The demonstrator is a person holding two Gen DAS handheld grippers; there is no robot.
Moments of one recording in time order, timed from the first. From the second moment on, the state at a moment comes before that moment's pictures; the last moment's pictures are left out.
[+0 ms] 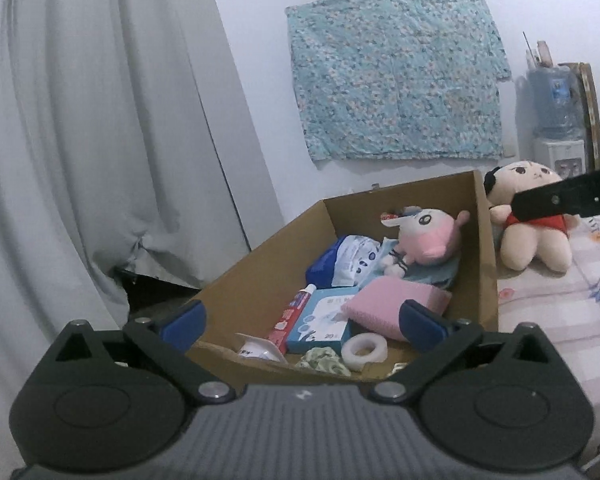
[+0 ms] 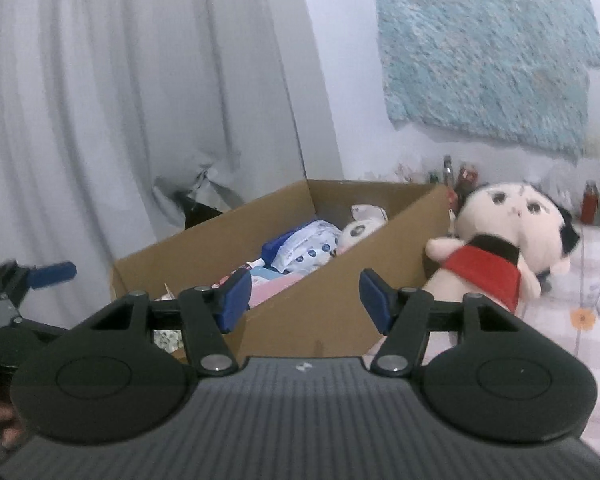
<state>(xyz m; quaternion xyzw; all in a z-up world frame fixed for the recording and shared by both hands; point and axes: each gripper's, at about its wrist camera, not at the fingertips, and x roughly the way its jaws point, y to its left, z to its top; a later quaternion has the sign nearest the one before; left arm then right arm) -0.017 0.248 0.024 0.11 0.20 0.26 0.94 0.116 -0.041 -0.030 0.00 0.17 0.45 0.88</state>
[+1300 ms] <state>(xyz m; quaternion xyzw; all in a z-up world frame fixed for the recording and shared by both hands) -0.014 0.256 0.025 0.06 0.23 0.32 0.92 0.106 -0.049 -0.026 0.01 0.20 0.45 0.87</state>
